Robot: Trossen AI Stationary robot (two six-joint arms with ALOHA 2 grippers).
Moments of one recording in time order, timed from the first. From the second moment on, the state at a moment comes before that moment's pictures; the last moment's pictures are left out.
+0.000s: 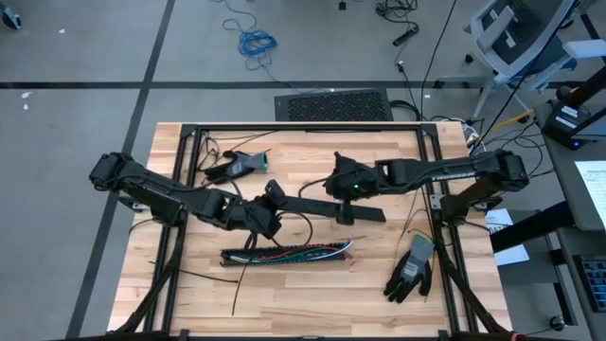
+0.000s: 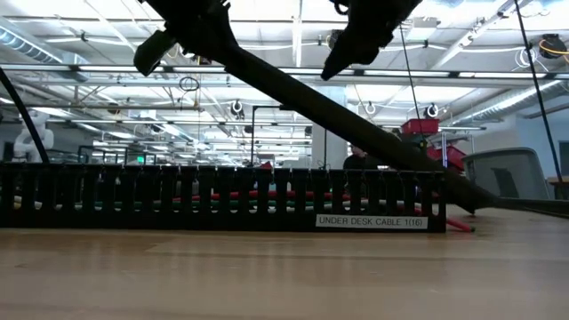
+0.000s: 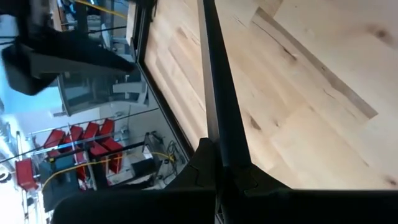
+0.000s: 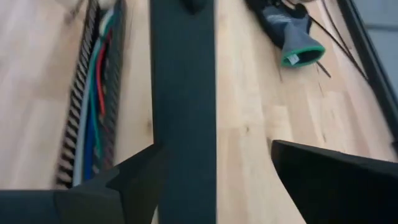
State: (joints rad) left arm -0.28 1.38 1.02 -0.42 -0.66 0.98; right arm 0.02 1.45 1.19 -0.51 0.10 -0.02
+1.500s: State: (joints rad) left arm -0.27 1.38 1.02 -0.27 -0.69 1.11; right arm -0.07 1.54 1.19 -0.44 -0.14 0.02
